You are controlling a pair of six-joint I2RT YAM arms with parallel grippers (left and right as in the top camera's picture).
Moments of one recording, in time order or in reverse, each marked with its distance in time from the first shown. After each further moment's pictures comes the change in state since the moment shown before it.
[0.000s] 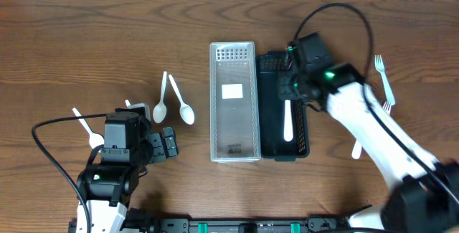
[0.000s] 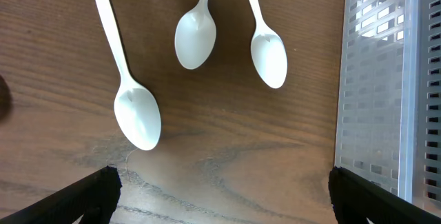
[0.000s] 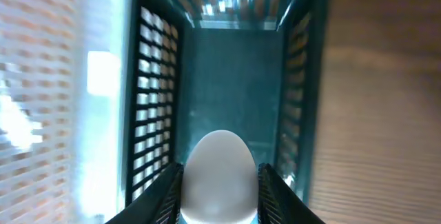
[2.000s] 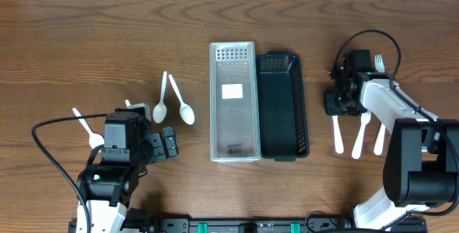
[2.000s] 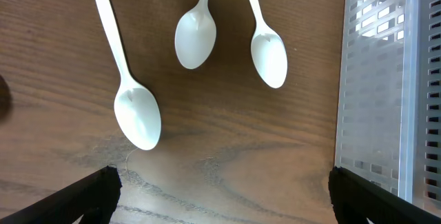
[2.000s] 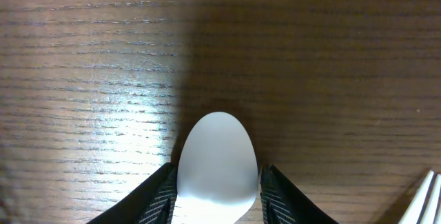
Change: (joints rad) left arm 0.000 0.000 0.000 0.000 0.000 0.000; right arm -0.412 0.177 -0.209 0.145 0.004 -0.418
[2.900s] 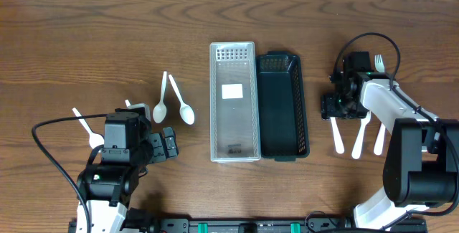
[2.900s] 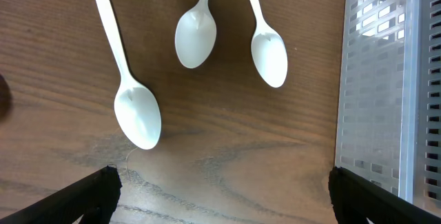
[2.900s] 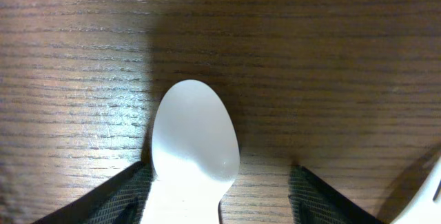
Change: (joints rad) left arm 0.000 0.000 0.000 -0.002 0.000 0.000; right arm 0.000 0.000 0.000 -0.058 0.000 0.008
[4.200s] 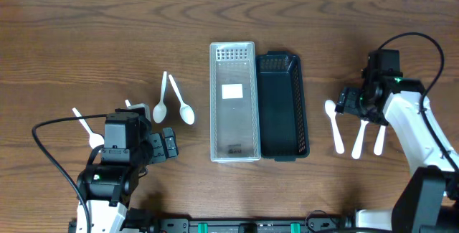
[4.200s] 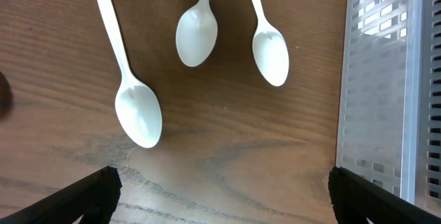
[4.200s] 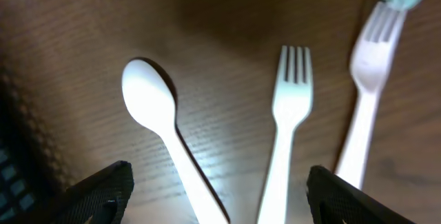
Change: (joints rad) left arm 0.000 0.000 0.000 -0.005 0.000 0.000; right arm -0.078 -0.246 0.000 -0.134 0.051 0.253
